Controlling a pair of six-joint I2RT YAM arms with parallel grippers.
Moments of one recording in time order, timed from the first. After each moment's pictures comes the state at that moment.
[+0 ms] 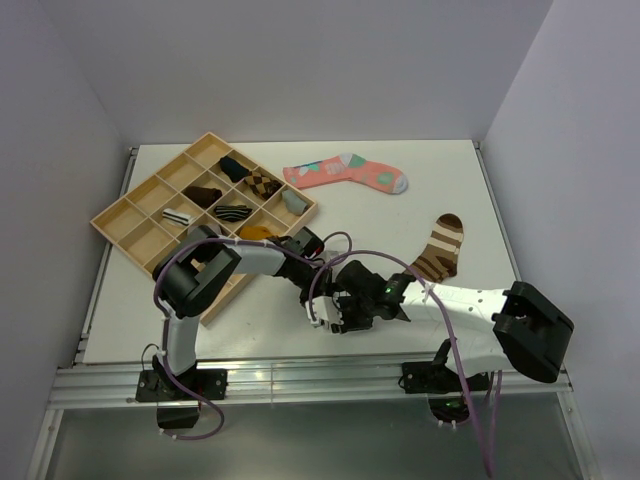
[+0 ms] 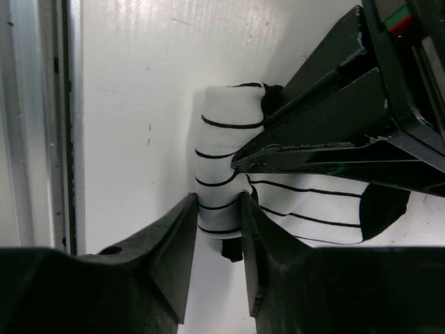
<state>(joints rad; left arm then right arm) -0.80 1.99 1.08 -0.26 0.79 -0.76 0.94 1.30 0.62 -0.41 -0.29 -0.76</state>
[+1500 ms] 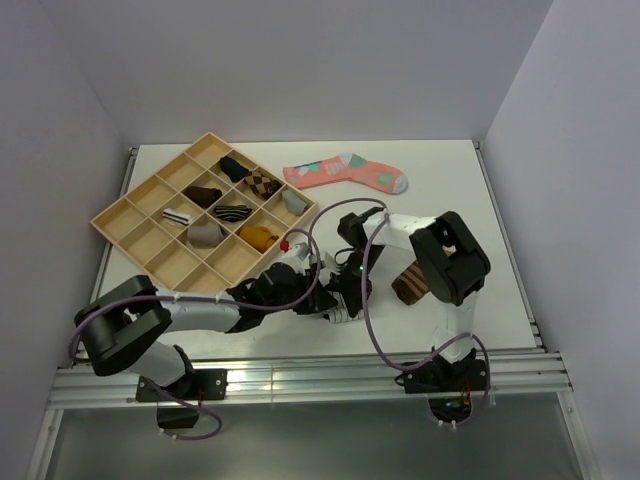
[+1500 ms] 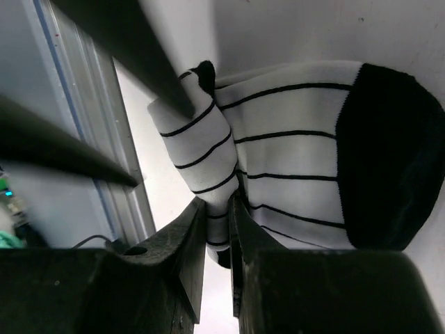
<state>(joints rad) -0.96 1.50 0.52 0.46 0.11 -1.02 0.56 1.91 1.15 -1.03 -0.70 -0.84</state>
